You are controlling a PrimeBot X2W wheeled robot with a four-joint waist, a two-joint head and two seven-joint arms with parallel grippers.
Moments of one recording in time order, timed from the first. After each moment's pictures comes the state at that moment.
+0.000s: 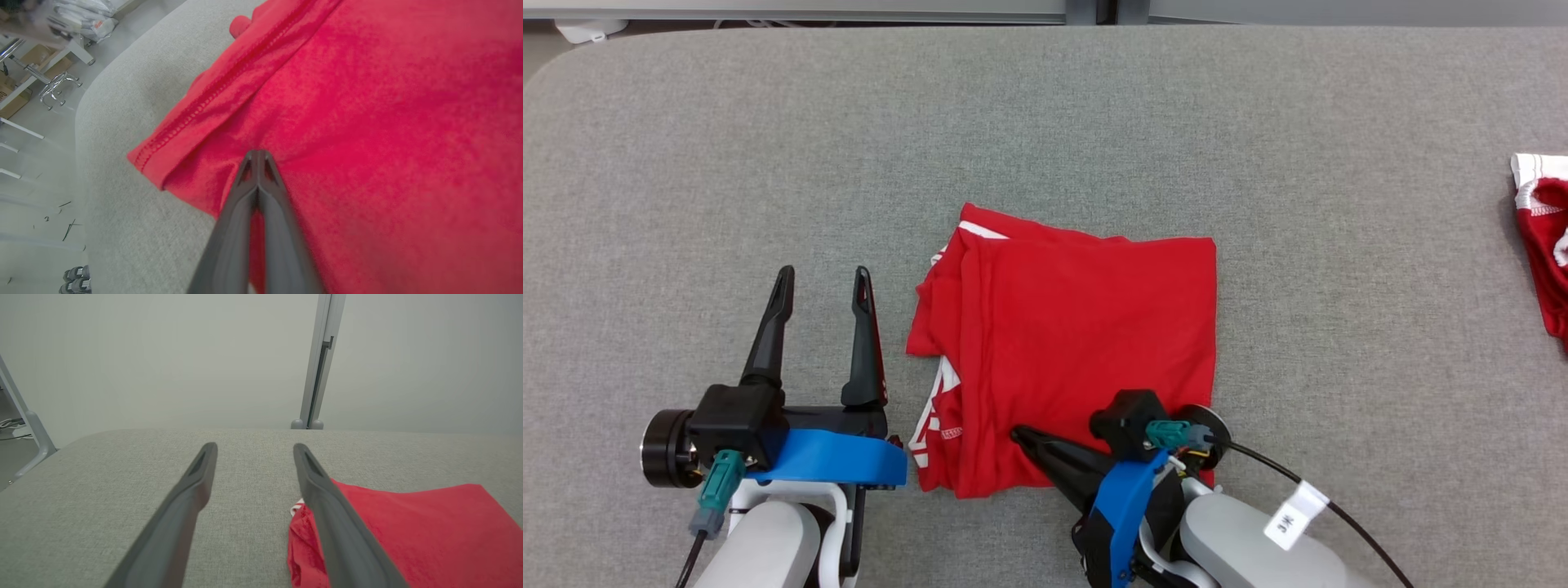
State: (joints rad) left arm -0.25 0.30 -0.44 0.06 -0.43 0.27 -0.26; right arm -0.57 -0.13 0.96 0.55 0.61 0.13 -0.09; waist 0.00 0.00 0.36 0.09
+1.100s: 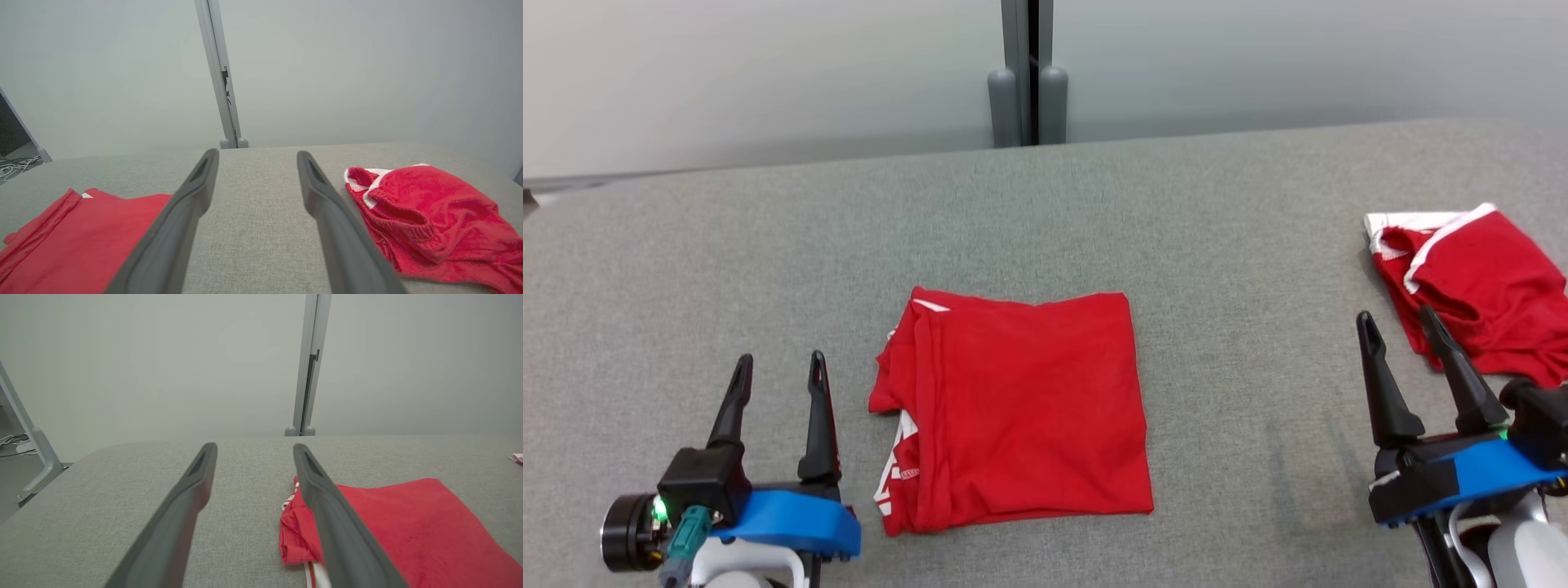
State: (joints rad) left arm -0.11 0.37 -0.40 0.07 -0.46 0.29 -0.22; right arm -0.13 -0.18 0.01 0.09 0.31 0.13 -0.14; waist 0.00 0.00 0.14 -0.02
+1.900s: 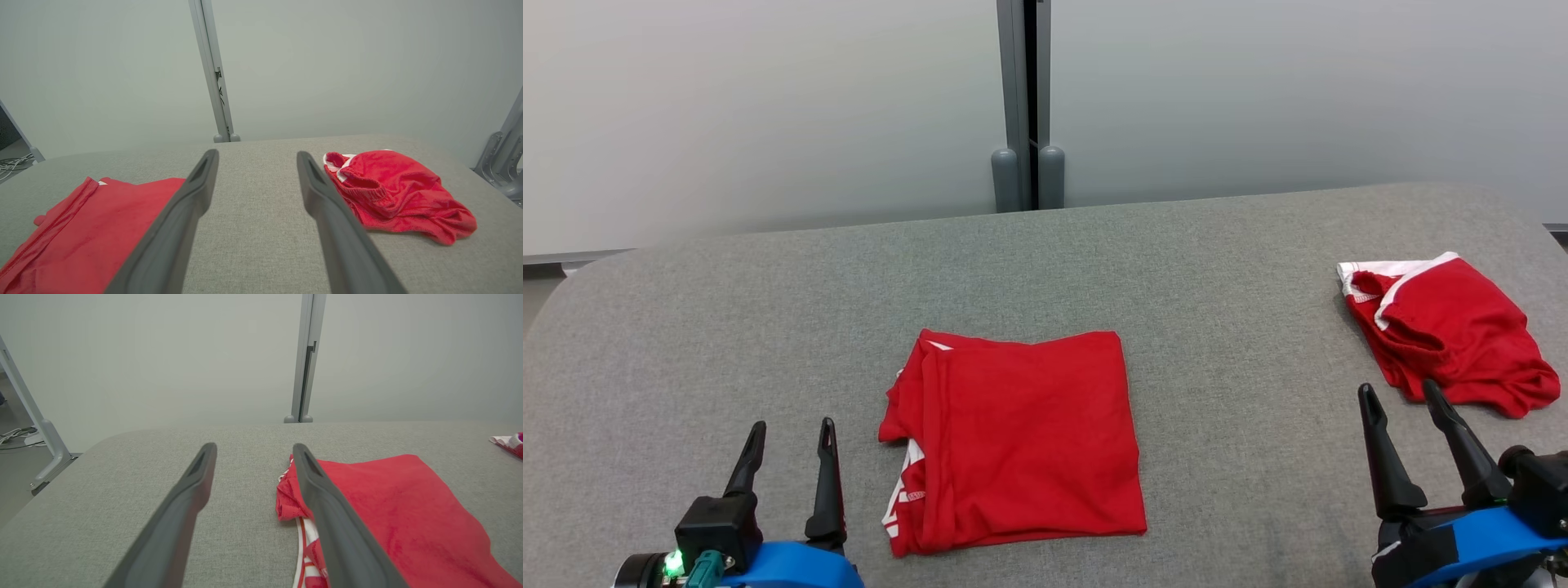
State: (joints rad) left arm 0.00 0.39 -0.43 0.07 -0.48 0.31 -0.18; right arm 0.07 -0.09 -0.07 -0.10 0.22 0.13 0.00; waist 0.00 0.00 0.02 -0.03
